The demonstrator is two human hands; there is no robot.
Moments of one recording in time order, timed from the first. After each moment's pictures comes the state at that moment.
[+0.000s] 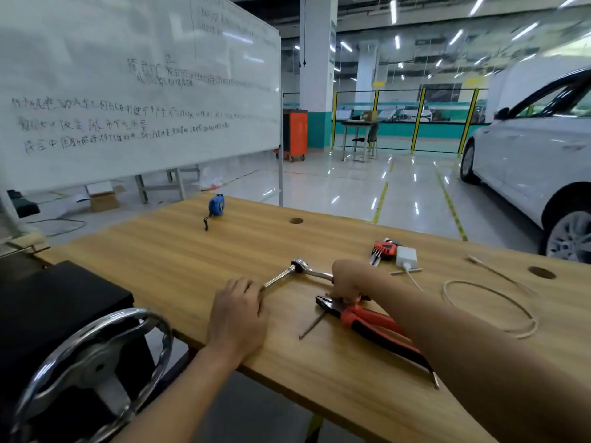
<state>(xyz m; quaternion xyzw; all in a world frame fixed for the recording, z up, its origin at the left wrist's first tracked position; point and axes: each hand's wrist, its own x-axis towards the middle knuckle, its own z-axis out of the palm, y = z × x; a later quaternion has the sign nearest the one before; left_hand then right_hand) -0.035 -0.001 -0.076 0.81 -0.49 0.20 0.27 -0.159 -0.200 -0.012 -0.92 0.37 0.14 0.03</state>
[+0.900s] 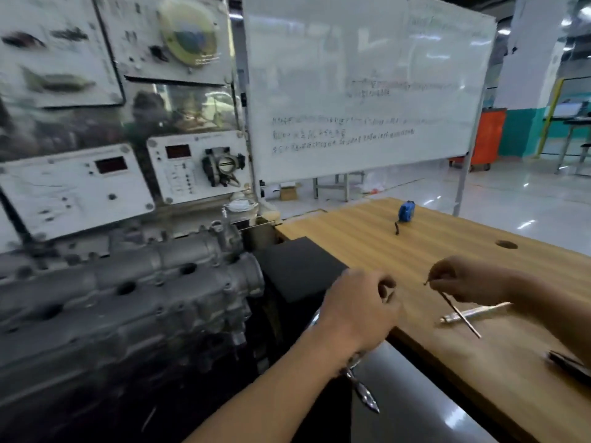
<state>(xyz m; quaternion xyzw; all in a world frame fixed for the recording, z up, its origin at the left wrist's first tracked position) -0.026 0.182 0.028 0.84 -0.37 0.08 0.38 -0.037 -0.075 0.034 -0.98 0.09 0.03 0.19</state>
